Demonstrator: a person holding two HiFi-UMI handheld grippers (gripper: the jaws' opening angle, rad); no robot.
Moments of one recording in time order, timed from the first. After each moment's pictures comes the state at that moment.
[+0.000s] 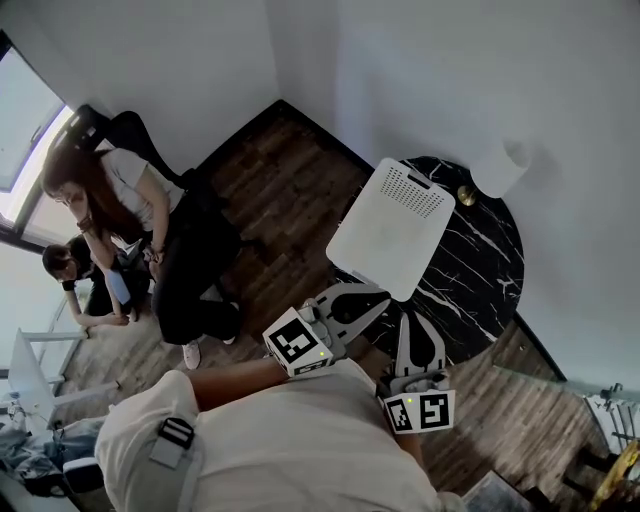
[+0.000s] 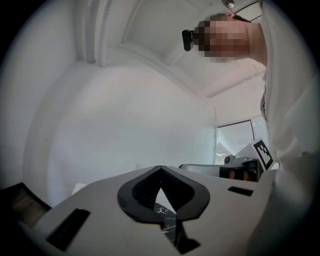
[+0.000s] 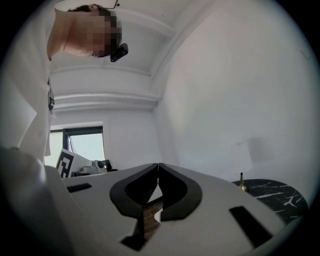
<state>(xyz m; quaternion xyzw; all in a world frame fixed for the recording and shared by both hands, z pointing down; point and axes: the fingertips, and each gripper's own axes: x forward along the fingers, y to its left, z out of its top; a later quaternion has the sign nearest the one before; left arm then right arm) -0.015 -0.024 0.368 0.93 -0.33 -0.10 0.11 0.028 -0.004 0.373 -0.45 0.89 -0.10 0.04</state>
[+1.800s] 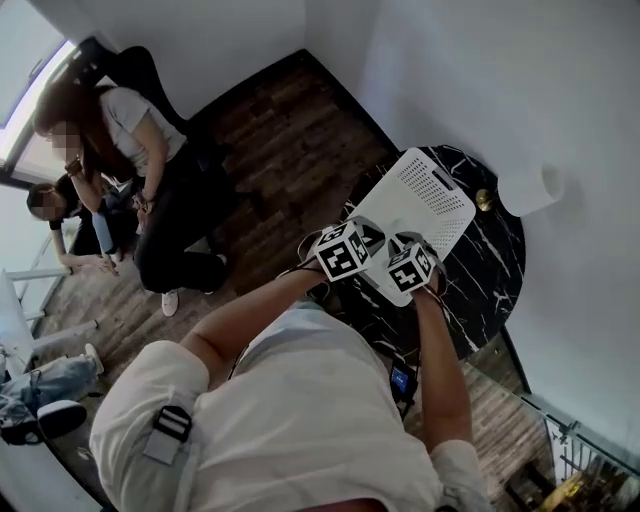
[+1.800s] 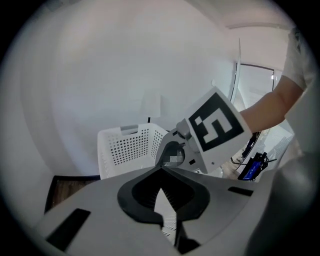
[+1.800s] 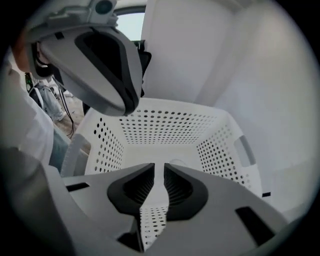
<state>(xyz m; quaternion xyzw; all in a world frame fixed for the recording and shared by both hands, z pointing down) -0.040 -0.181 0.600 0.89 -0.30 0.29 0.17 -0.012 -0.199 0.683 -0.18 0.80 0.00 -0.57</state>
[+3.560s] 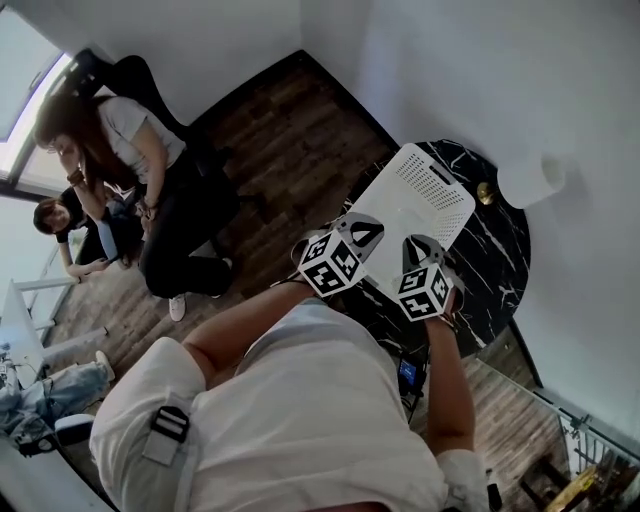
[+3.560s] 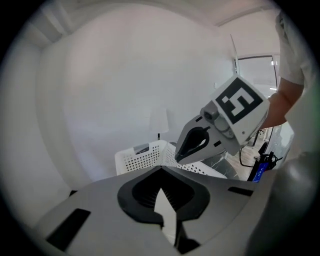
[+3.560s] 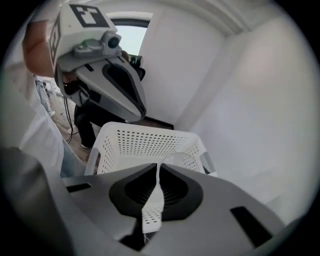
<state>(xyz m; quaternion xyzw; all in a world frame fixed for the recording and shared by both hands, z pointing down) -0.055 -0.184 0.546 0.89 -0.38 0.25 0.09 0.001 -0.195 0.587 -0.25 0.82 0.07 -0.50</state>
